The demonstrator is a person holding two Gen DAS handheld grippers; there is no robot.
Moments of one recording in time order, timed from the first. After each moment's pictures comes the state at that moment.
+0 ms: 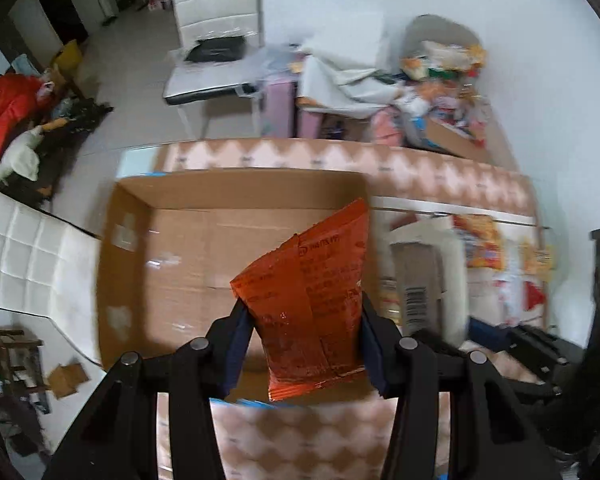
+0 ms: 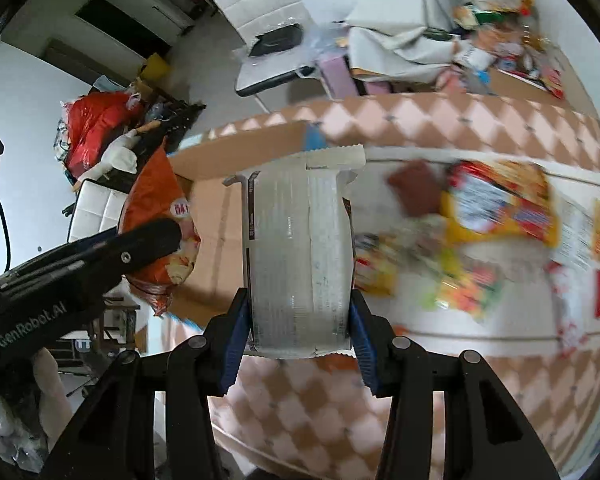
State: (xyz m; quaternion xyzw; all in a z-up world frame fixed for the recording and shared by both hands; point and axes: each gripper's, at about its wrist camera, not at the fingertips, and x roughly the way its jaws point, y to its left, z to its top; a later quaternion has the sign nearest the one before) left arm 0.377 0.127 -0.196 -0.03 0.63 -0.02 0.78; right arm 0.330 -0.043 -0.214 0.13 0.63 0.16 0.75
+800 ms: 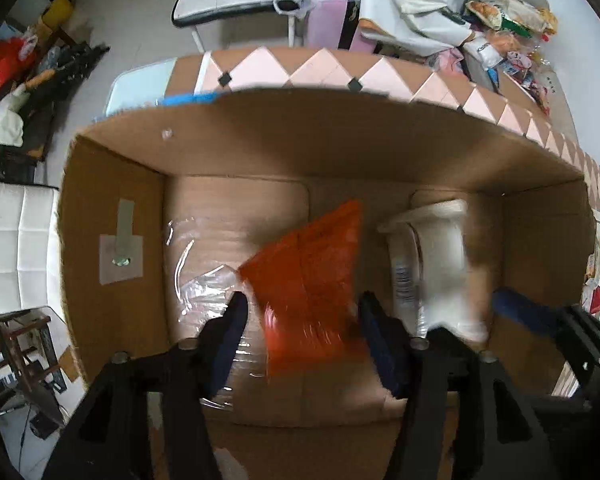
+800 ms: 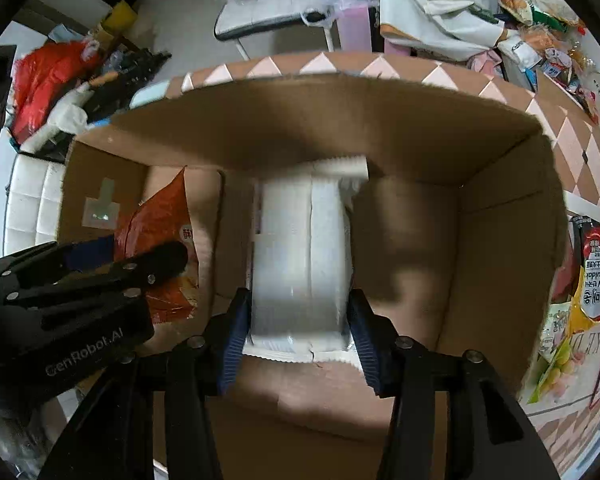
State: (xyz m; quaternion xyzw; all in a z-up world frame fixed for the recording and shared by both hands) left arm 0.443 0.231 -0.343 -0.03 0.72 -0.01 0.69; right arm 0.453 0.137 -0.376 0.03 0.70 0.11 0.70
